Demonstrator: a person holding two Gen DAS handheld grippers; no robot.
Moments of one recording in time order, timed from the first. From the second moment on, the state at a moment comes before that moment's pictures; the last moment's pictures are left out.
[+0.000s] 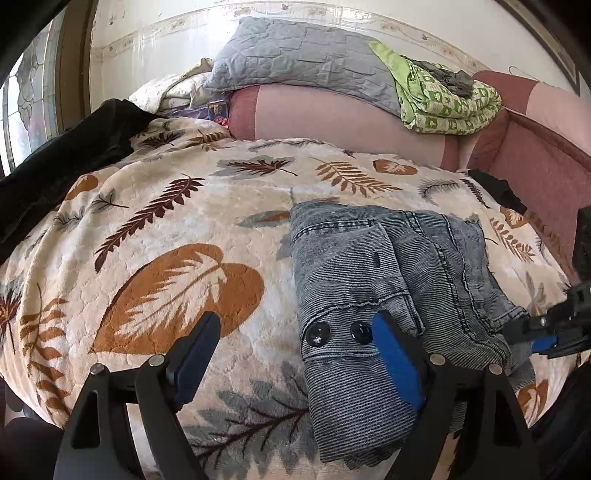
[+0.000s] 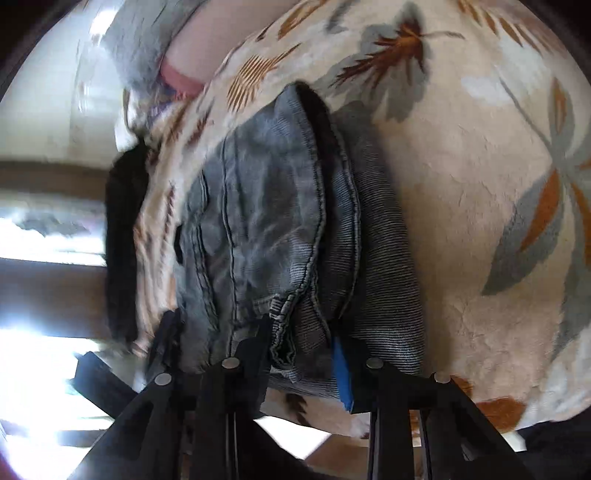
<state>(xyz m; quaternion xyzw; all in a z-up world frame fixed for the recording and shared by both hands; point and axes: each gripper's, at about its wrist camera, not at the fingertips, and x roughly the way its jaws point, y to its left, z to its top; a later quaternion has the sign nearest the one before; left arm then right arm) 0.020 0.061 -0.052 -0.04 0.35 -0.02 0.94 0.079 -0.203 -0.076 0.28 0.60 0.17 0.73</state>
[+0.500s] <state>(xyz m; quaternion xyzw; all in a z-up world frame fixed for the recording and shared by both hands) 0.020 0.052 -0.056 0.01 0.36 -0.02 0.93 0.054 -0.207 -0.079 0.20 0.57 0.15 0.78</state>
